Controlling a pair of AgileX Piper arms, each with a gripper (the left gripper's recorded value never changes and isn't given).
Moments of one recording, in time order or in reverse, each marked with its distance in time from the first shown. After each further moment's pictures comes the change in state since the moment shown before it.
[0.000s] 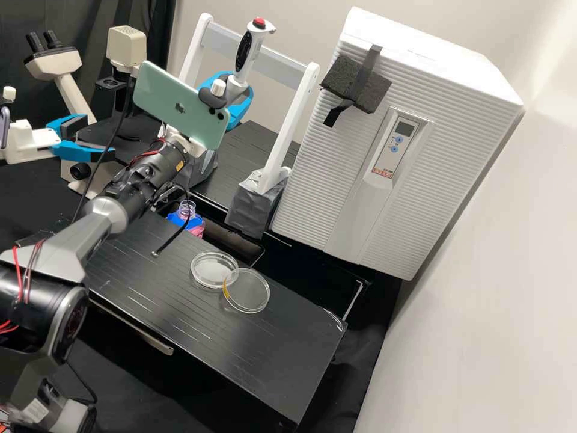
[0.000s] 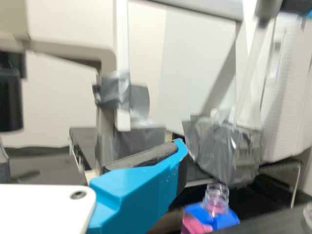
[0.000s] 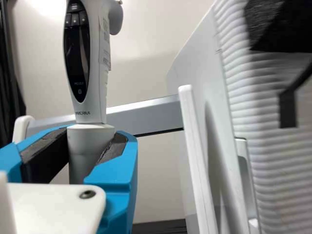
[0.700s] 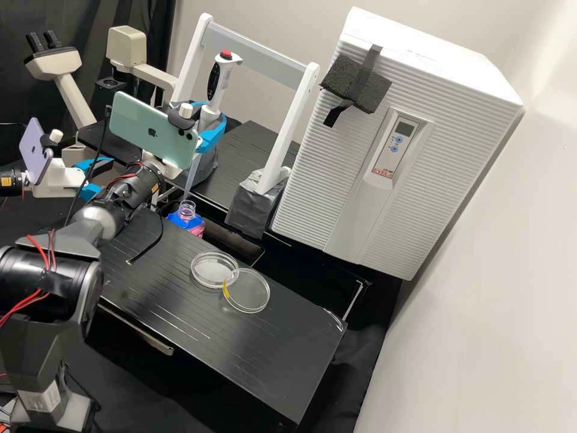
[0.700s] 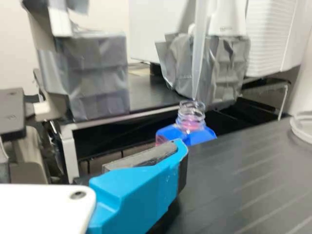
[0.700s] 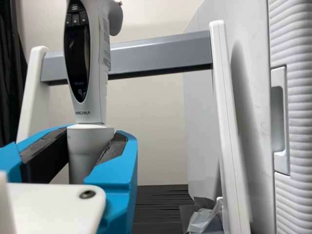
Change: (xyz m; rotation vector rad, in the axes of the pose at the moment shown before) left arm 0.032 -0.060 0.013 0.065 -0.005 -0.225; right arm -0.019 -0.065 0.029 -0.097 -0.048 -0.078
